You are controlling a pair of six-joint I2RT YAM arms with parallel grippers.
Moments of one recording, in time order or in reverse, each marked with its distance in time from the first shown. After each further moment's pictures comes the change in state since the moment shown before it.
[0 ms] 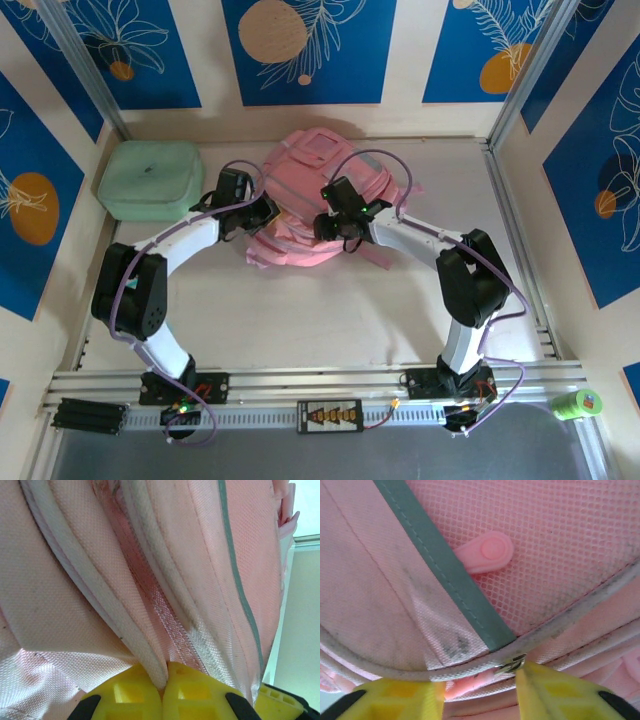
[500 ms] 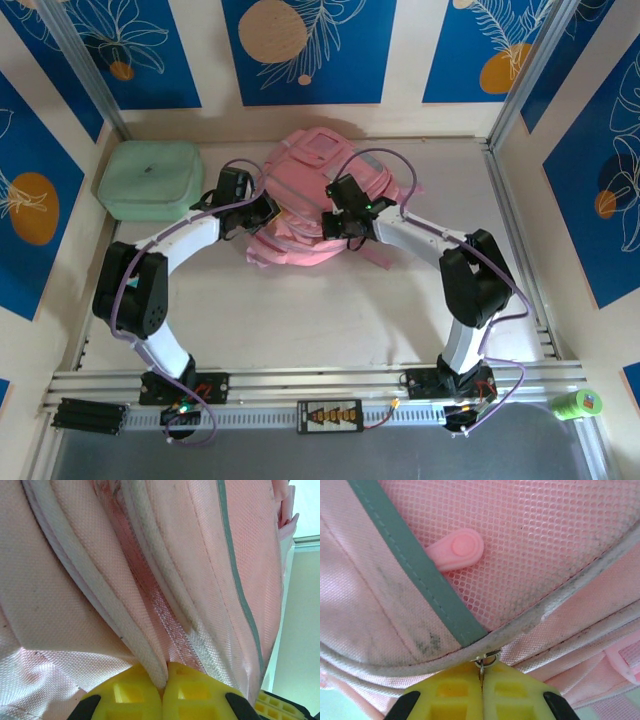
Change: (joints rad) left arm -0.001 0.011 0.013 -0.002 -0.005 -0.013; right arm -0.018 -0.021 -0.004 -0.019 -0.032 -0.004
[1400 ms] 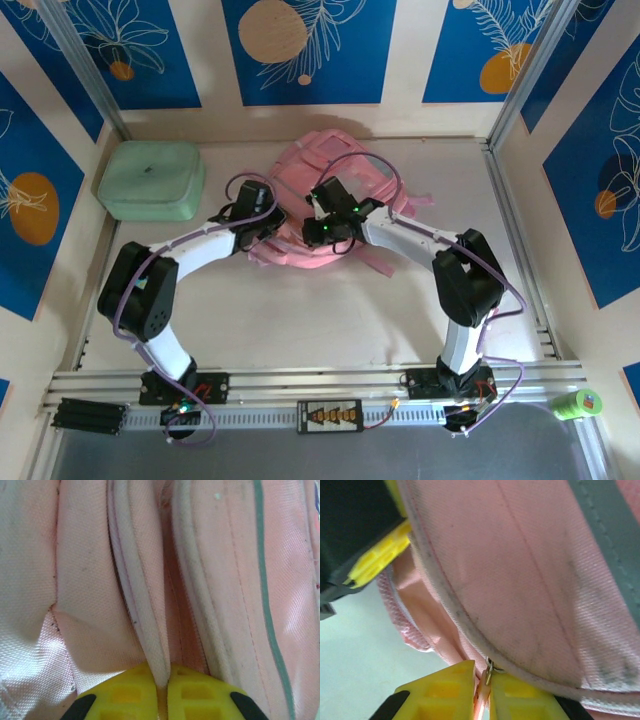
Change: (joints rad) left arm -0.128 0.001 -0.097 0.151 -0.320 -0.202; right arm 0.075 0.043 0.066 -0.013 -0.179 0.038
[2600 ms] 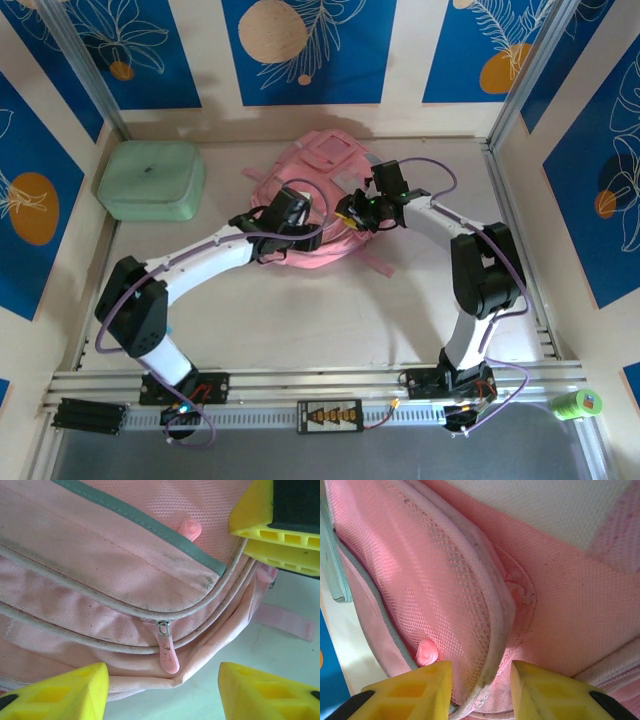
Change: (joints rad) left arm -0.261 -0.069 0.181 -0.420 -0.114 0.681; right arm -0.342 -0.015 -0.121 0.170 -0.315 0.449
